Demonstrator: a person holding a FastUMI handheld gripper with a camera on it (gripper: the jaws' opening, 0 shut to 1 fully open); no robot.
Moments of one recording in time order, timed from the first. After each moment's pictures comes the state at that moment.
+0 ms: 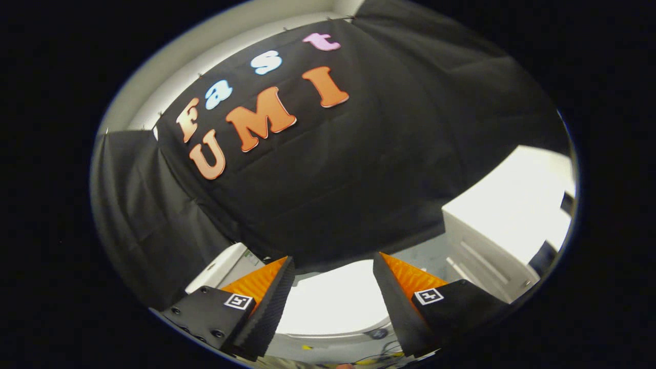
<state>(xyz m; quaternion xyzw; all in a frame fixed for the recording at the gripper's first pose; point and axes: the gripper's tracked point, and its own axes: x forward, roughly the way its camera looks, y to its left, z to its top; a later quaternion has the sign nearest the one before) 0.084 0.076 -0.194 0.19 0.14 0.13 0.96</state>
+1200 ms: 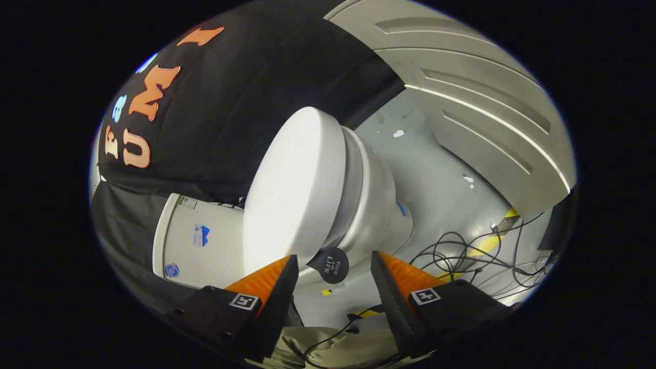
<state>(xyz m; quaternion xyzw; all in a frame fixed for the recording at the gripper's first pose) 0.065 0.038 -0.551 0.33 0.45 0.09 0.83</state>
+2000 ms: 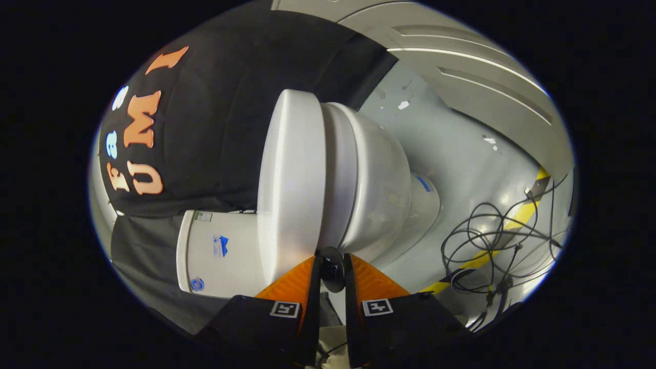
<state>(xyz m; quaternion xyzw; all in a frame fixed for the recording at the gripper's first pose) 0.076 0.061 -0.573 0.45 0.46 0.10 0.76</state>
